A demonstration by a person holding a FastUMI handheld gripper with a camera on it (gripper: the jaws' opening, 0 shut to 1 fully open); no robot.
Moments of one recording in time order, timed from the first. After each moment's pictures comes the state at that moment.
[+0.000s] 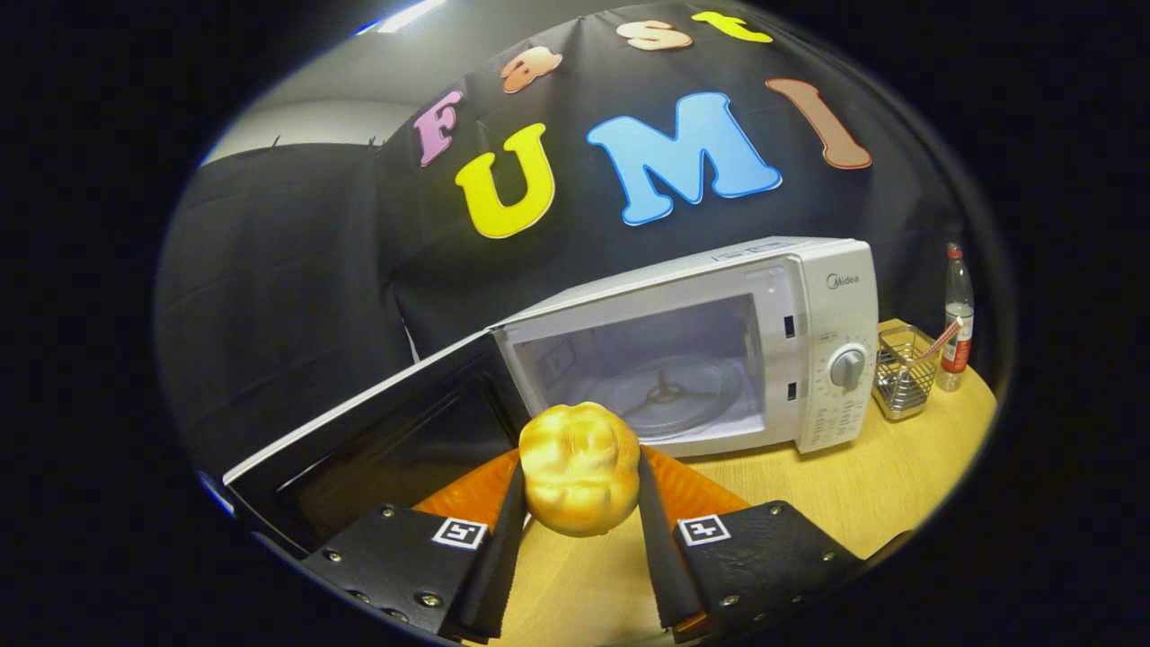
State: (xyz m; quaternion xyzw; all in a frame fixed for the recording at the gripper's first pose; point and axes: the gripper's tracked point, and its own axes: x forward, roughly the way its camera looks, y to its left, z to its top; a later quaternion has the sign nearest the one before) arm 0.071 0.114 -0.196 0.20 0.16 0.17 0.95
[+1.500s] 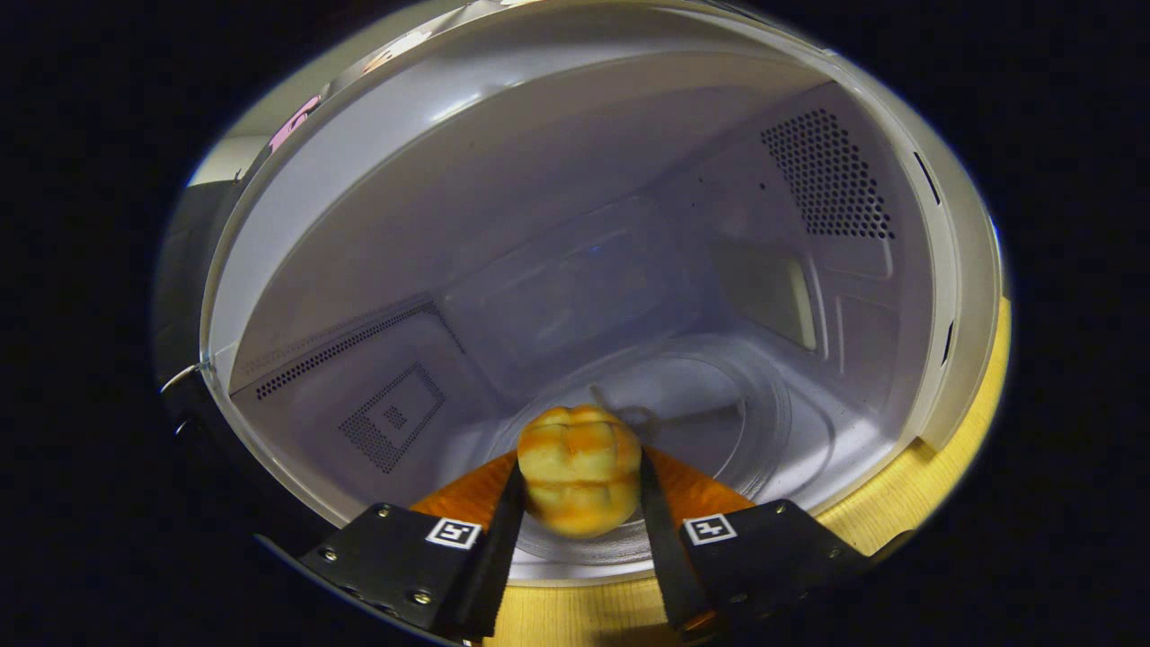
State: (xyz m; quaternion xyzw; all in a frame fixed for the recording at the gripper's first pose) arm 0.281 0.133 -0.308 0.27 0.18 0.01 0.95
